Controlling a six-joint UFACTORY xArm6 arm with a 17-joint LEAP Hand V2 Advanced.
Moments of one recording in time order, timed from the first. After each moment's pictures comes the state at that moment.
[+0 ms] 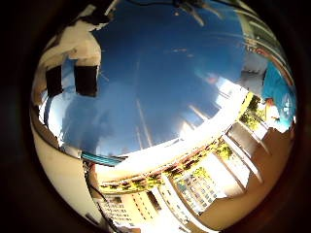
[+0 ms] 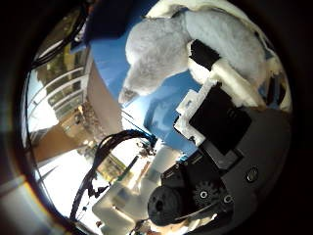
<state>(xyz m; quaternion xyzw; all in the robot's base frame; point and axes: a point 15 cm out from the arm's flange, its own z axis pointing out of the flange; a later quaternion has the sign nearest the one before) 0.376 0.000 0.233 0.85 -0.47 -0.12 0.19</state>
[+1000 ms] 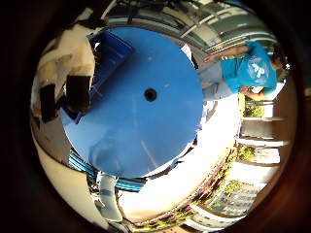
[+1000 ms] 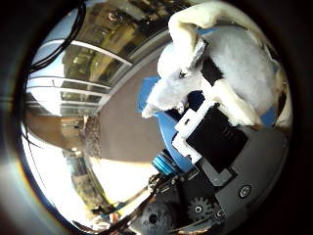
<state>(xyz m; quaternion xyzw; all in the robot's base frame) 0.492 0.232 0.408 0.87 -0.49 0.02 -0.10</state>
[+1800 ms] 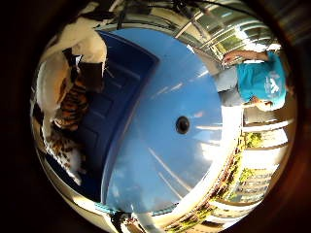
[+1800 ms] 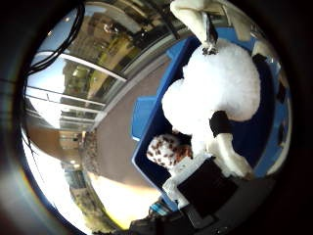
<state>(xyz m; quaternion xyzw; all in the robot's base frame) 0.551 0.310 0.281 0.85 -0.52 0.01 -0.10</state>
